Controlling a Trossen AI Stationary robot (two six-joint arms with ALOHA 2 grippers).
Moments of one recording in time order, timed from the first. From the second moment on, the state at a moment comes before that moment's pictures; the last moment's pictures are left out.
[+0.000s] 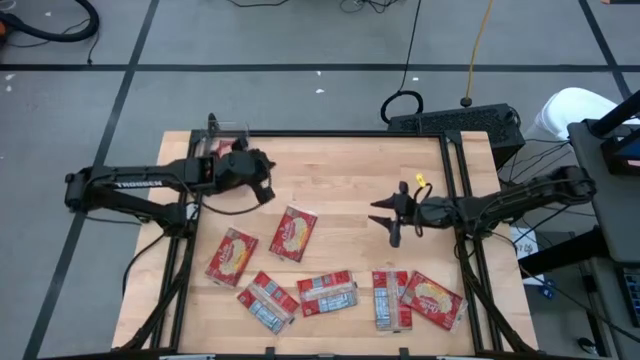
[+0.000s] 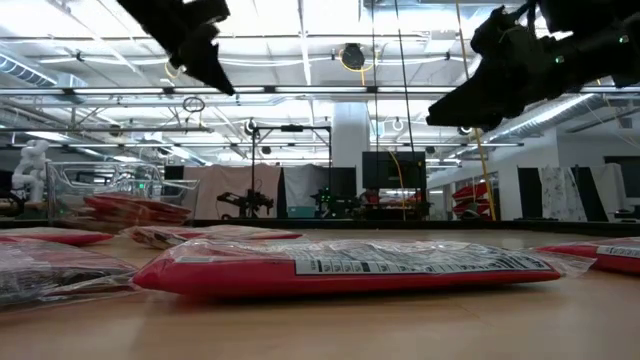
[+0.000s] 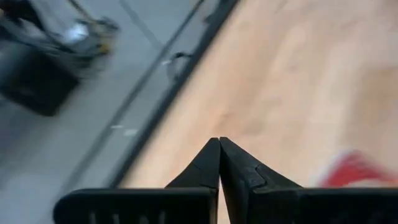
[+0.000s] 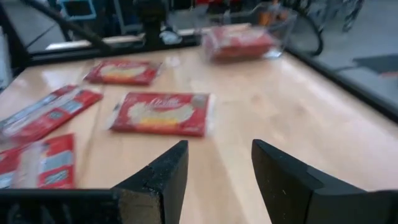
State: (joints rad) left arm 0.15 1.11 0.92 -0.48 -0.45 0.03; right arm 0.13 0.98 0.28 0.39 0.33 0.16
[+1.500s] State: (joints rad) left arm -0.28 1.54 0.92 0.05 -0.39 -0.27; right arm 0.66 1.26 0.69 -0.67 0.01 0.81
